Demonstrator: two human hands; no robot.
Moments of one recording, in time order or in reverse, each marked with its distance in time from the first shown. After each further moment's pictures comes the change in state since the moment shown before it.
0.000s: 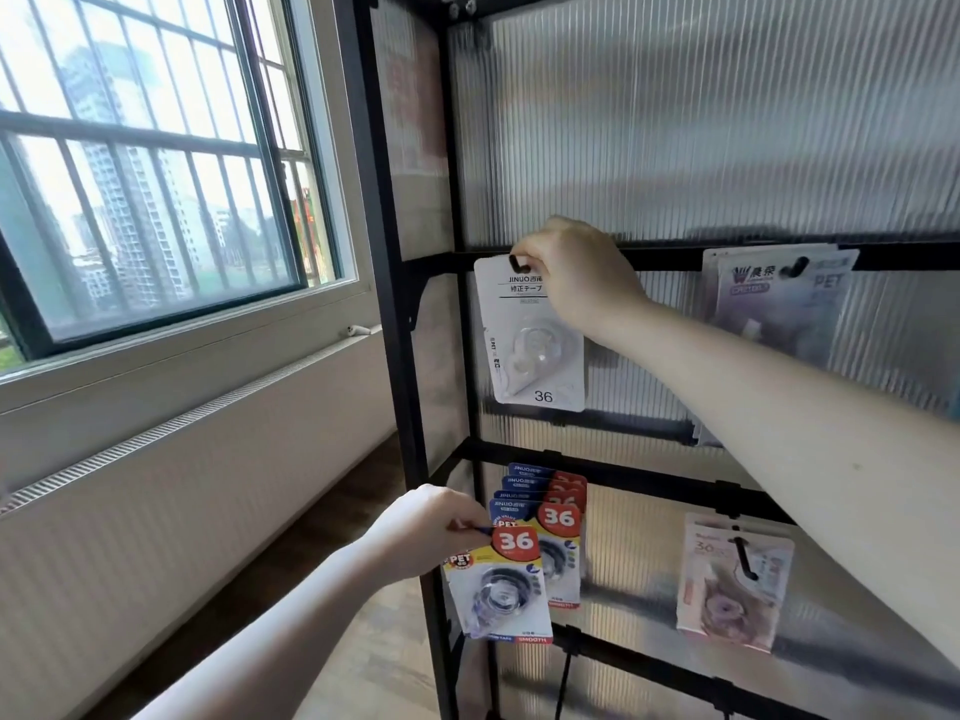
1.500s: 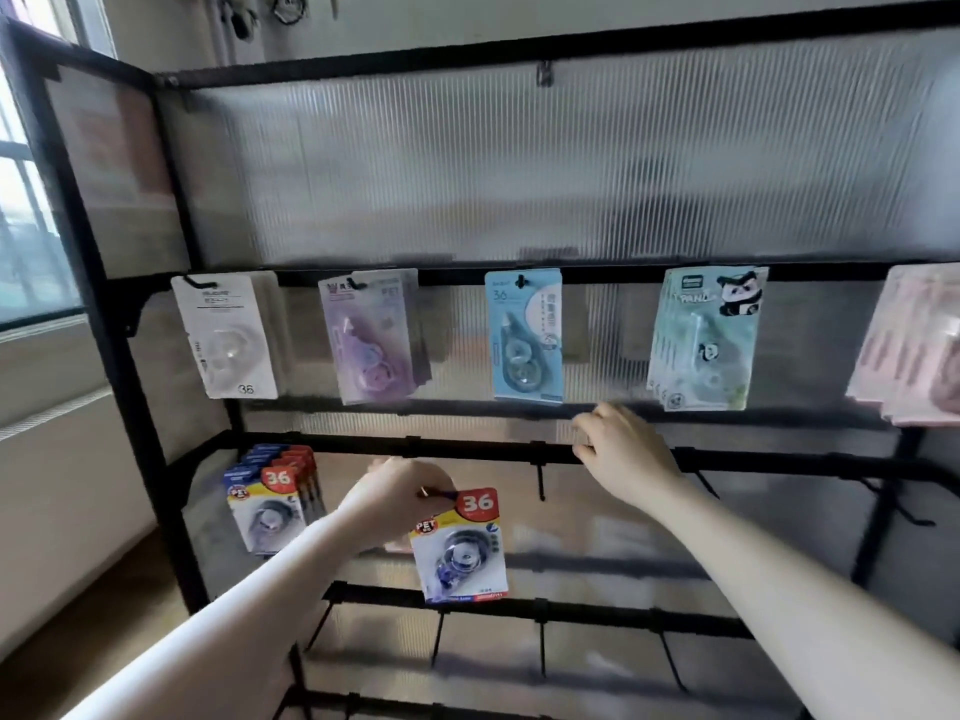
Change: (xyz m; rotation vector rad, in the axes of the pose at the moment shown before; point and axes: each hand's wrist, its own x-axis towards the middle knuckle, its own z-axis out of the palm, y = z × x) left_hand 0.042 0.286 0.073 0.043 0.029 0.129; right_hand -0.332 0.183 -0.190 -0.260 -0.409 0.468
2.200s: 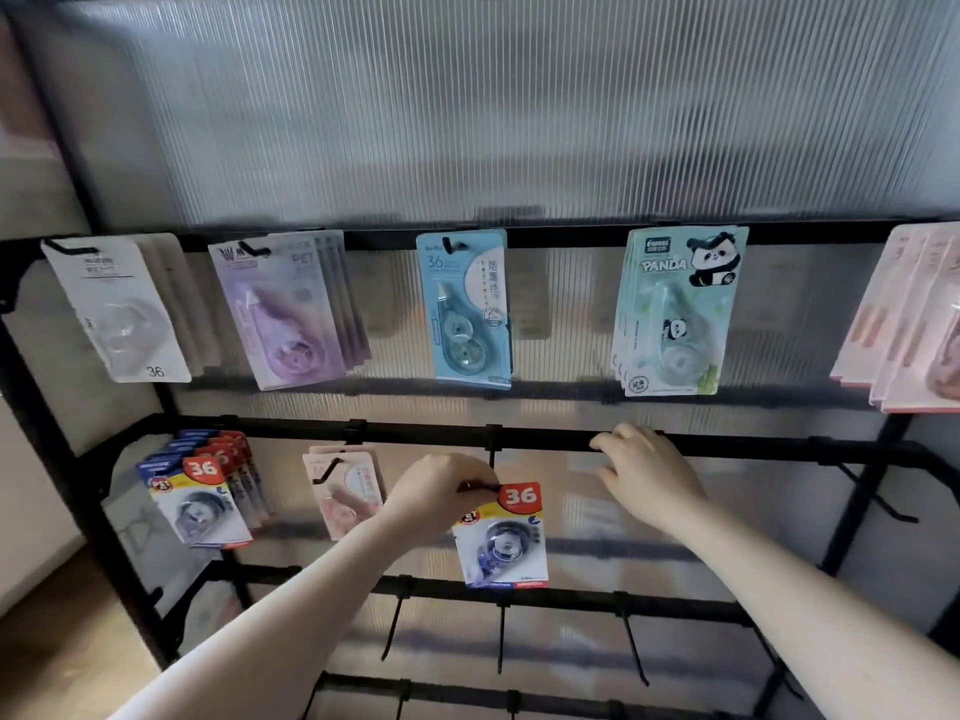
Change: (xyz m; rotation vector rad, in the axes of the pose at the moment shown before) left_hand 0.063 0.062 0.070 -0.148 0.008 0.074; right_hand -0.011 0.090 0.041 -0.066 -0.121 0.030
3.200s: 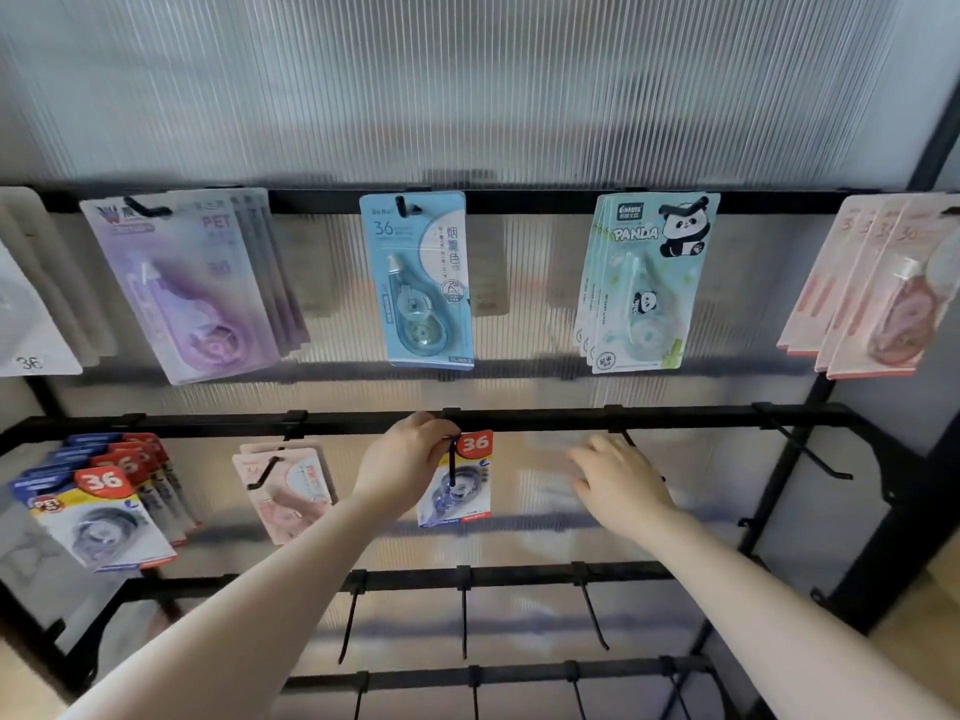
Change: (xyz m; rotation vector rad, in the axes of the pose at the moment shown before) left_hand 0.040 -0.026 0.029 0.057 0.177 -0.007; right_hand -0.020 0.003 0.031 -0.021 -0.059 0.079
